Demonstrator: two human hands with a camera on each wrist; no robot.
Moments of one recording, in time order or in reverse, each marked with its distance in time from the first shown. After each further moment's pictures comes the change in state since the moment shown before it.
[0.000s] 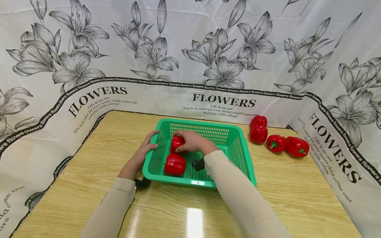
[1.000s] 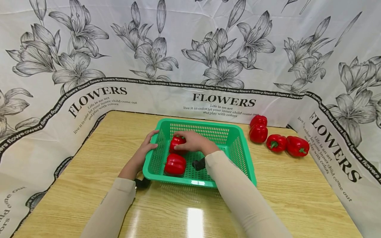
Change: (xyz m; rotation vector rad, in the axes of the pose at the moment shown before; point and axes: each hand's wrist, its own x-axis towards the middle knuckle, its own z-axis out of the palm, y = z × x) left_hand -0.002 0.002 0.002 0.018 0.001 -0.004; right_hand -0.002 0.004 0.000 0.021 0.015 -0.058
